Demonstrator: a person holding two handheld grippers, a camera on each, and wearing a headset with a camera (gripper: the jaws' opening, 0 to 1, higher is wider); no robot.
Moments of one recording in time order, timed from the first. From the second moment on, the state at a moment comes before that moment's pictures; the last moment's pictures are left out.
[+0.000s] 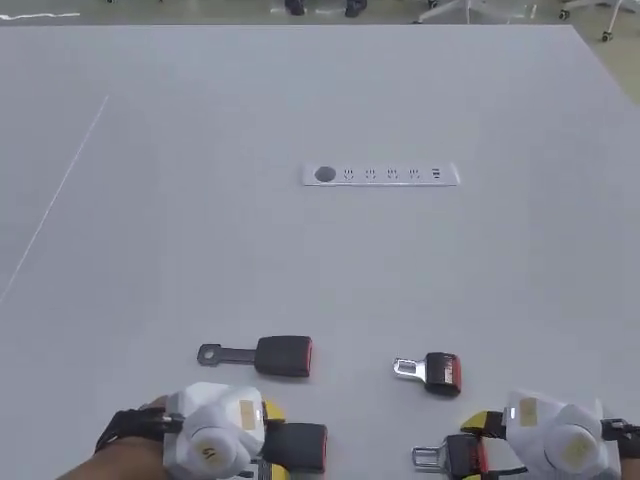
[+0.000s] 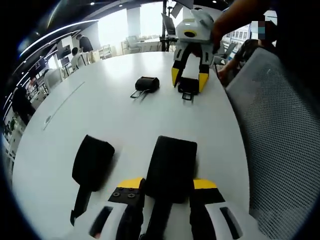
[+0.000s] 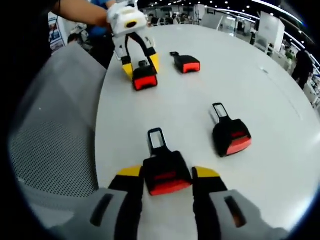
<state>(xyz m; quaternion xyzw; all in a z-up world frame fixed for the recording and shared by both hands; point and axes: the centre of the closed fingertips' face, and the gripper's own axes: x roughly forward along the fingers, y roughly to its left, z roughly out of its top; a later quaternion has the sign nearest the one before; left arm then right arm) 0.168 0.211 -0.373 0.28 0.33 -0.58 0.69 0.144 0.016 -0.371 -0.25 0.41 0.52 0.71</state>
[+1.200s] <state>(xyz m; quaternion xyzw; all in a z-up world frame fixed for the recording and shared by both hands) 0.167 0.212 -0.374 0.29 0.36 -0.58 0.67 0.148 0.076 -0.373 -0.25 0.40 0.52 0.72</state>
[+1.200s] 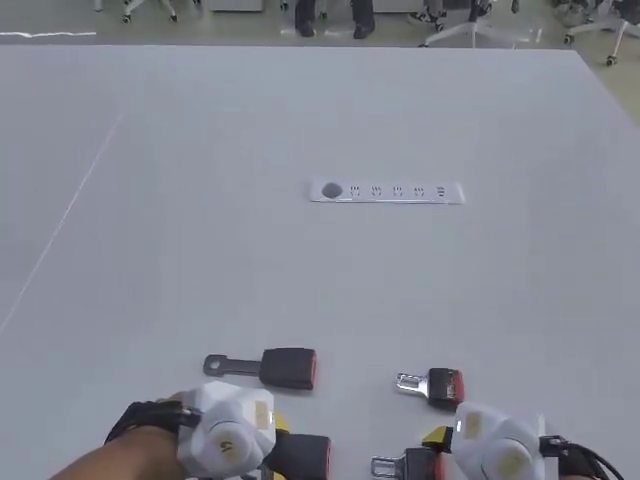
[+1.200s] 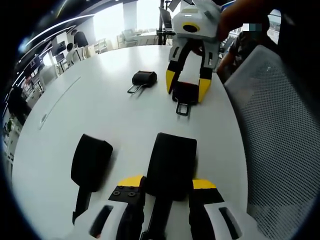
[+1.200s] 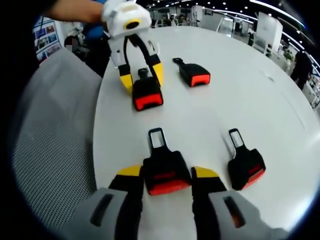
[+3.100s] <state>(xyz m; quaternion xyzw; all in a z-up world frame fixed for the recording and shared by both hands) 0.166 0.214 -0.373 0.35 0.37 -0.60 0.61 0.163 0.161 -0.370 -0.21 0.37 0.53 0.73</state>
